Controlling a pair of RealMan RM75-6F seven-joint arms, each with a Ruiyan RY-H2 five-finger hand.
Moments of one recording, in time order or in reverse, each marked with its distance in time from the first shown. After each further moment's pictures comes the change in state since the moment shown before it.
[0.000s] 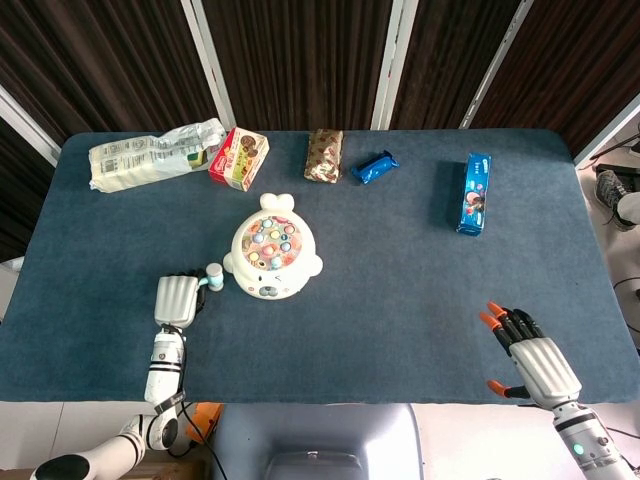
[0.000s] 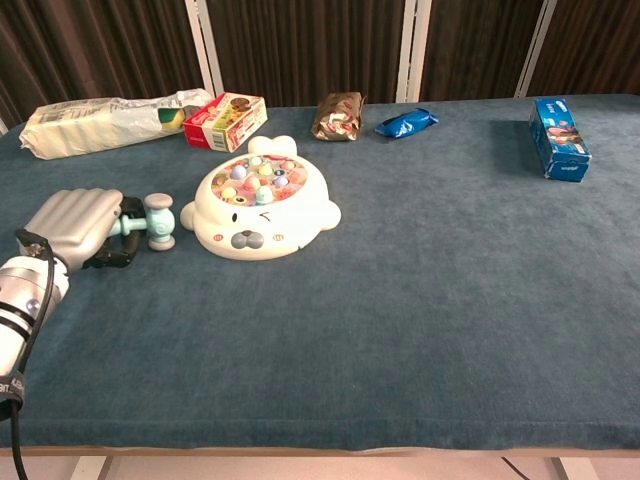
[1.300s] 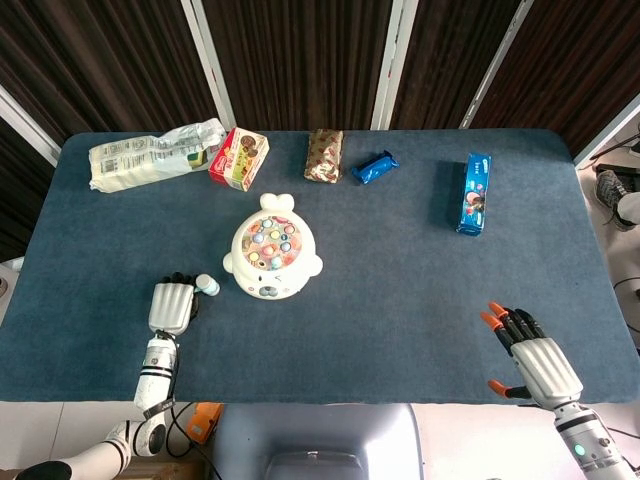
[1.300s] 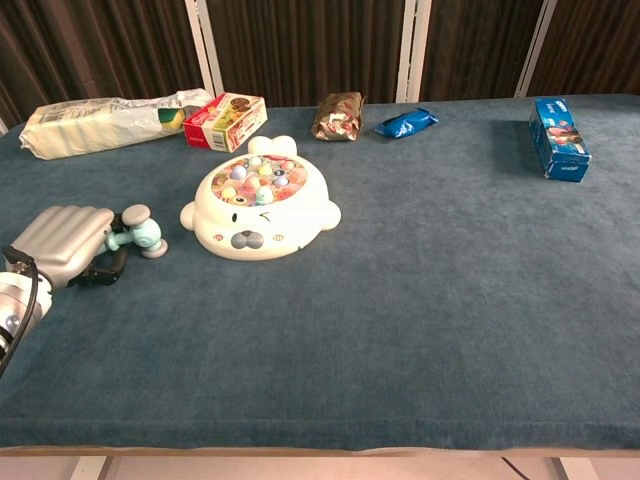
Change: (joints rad) left arm 0.056 0.068 0.020 -0.079 0.012 -0.096 0.050; right arm -0.004 0.001 0.000 -0.001 0.001 0.008 0.002
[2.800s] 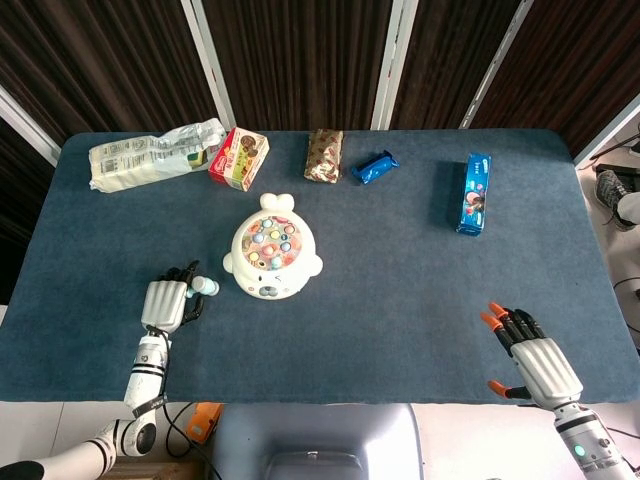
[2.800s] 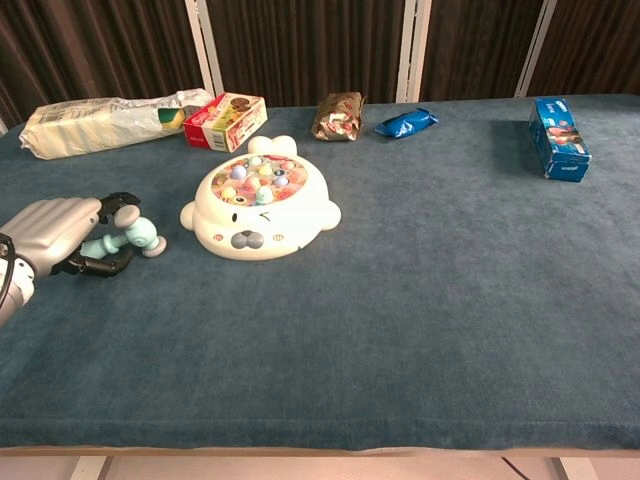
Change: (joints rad) left arm 0.013 0.114 -0.024 -0.183 -0.017 -0.005 -0.016; right arm -0.001 0.000 -0.002 -0.003 -0.001 -0.001 -0.007
